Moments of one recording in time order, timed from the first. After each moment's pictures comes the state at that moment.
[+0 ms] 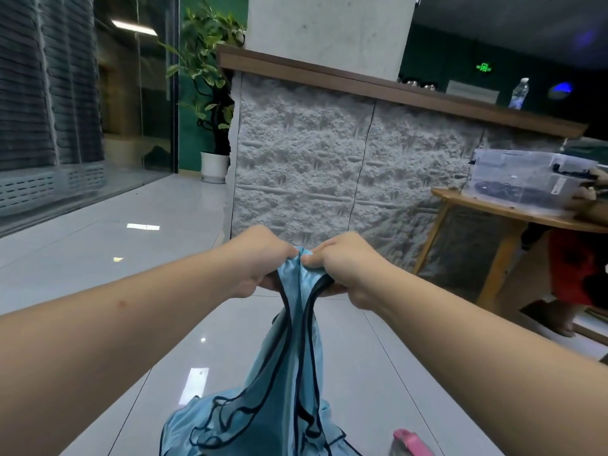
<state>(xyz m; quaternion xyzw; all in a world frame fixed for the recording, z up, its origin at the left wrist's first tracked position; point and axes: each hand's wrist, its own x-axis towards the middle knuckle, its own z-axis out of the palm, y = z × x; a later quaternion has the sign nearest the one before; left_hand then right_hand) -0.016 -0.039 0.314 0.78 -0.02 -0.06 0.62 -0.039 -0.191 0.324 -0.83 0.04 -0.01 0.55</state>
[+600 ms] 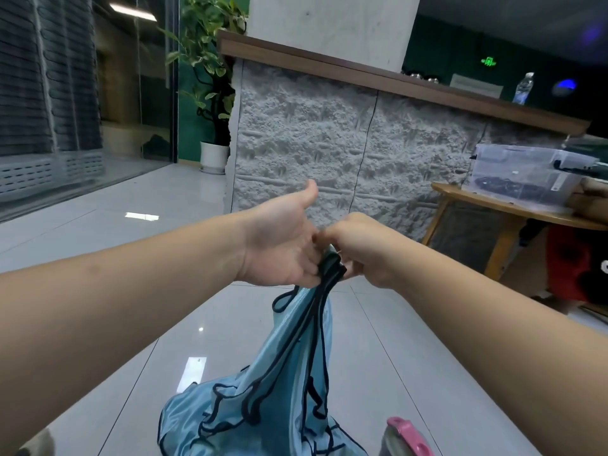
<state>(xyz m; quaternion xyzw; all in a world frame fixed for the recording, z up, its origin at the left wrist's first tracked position) -0.047 -0.048 0.346 0.58 -0.18 -0.40 0.69 -0.046 -0.204 0.344 -0.87 0.00 0.02 0.49</state>
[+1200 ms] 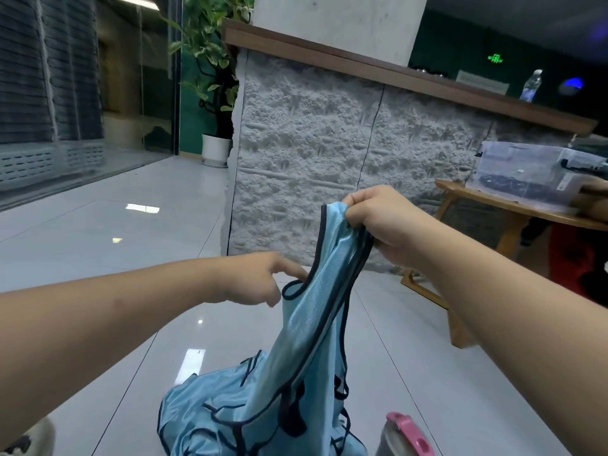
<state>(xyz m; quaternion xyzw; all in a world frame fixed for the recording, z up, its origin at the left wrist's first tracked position) -0.024 -0.010 0.274 0.91 -0.24 -0.15 0.31 -0.038 -0.220 0.358 -0.86 -0.08 -0.06 0.51</state>
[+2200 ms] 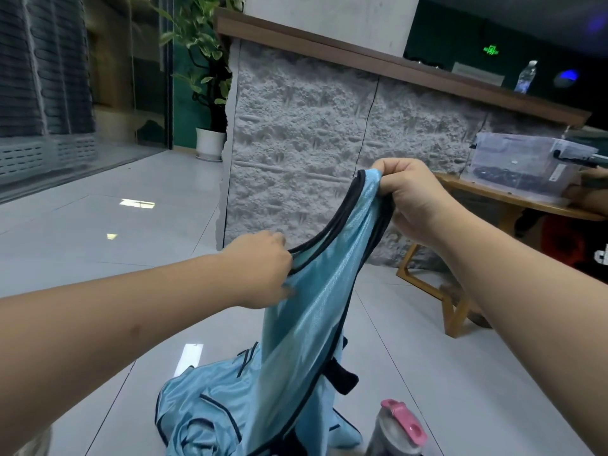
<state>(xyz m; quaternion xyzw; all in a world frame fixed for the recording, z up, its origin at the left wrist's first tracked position) -0.030 -0.036 0.271 0.95 -0.27 0.10 -0.10 -0.026 -0.259 0.369 -0.77 -0.15 -0.13 0.61</state>
